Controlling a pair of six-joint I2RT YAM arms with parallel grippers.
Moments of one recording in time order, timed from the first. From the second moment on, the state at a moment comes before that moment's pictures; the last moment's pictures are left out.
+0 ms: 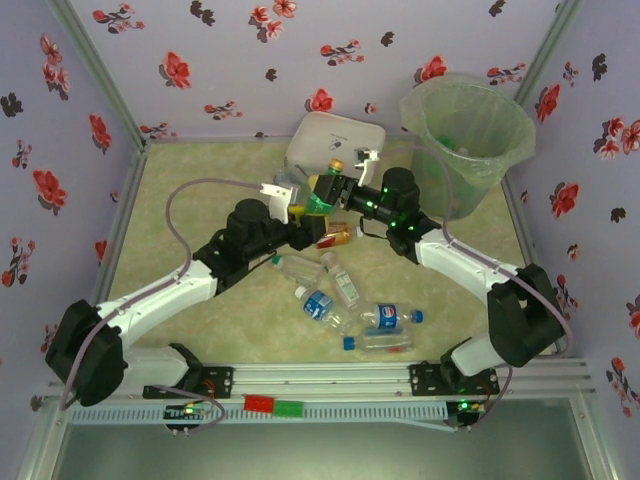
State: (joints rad) left arm -0.76 1.26 0.83 0.18 0.15 -0.44; right arm 0.56 1.47 0.96 0.47 -0.50 0.81
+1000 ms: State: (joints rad) left arm -0.66 0.99 0.58 0.12 -0.24 -0.56; right arm 0.24 1.43 1.54 -0.23 -0.11 0.40
